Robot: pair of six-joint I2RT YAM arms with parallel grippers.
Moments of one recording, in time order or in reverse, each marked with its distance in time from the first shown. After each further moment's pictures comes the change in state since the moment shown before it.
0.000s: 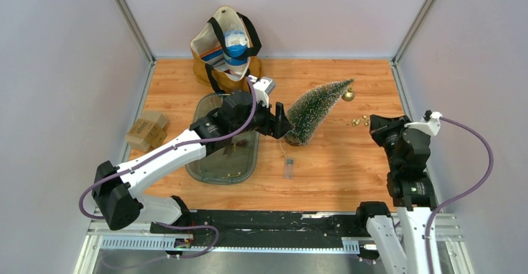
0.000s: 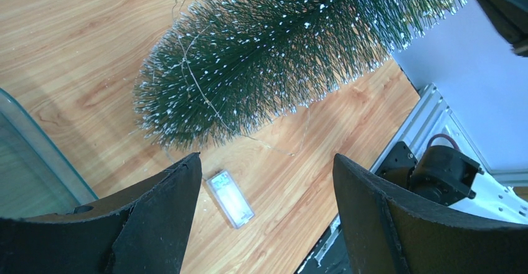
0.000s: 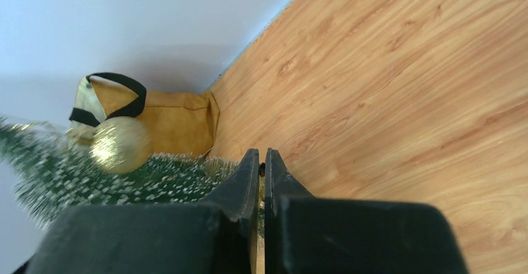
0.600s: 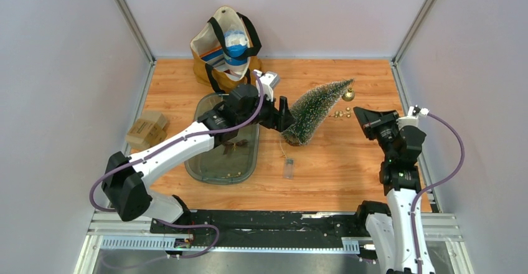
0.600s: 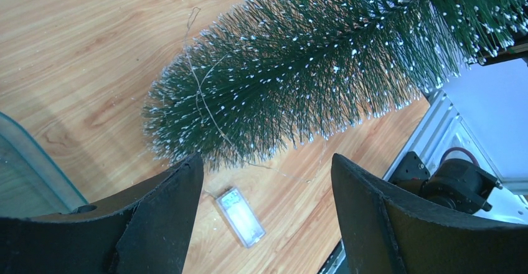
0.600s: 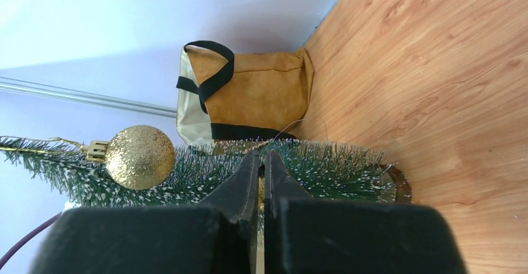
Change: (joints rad) left arm 0.042 0.089 0.051 0.030 0.038 0.026; right arm -0.265 0.094 -0.270 0.497 -0.555 0.343
